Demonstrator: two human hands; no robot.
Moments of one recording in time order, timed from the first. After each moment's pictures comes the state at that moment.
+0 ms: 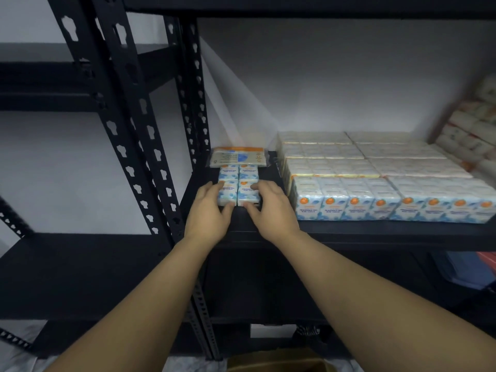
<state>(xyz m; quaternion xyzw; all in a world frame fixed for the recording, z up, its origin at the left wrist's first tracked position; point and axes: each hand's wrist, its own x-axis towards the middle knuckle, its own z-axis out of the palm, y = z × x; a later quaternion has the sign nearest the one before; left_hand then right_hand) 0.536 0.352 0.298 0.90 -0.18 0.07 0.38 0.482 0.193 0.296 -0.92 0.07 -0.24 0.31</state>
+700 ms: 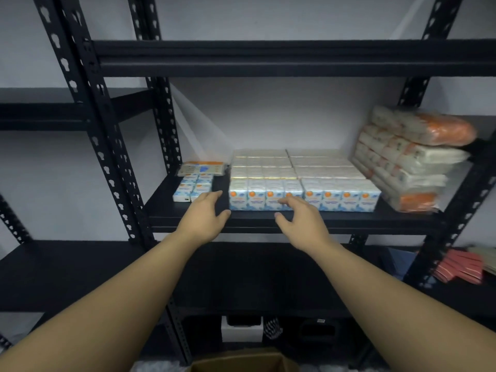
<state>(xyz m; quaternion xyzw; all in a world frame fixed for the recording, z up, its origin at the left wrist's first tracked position) 0.371 0.280 0.360 0.92 -0.24 0.04 0.30 0.262 0.046 0.343 -0.92 0.10 -0.22 0.32</state>
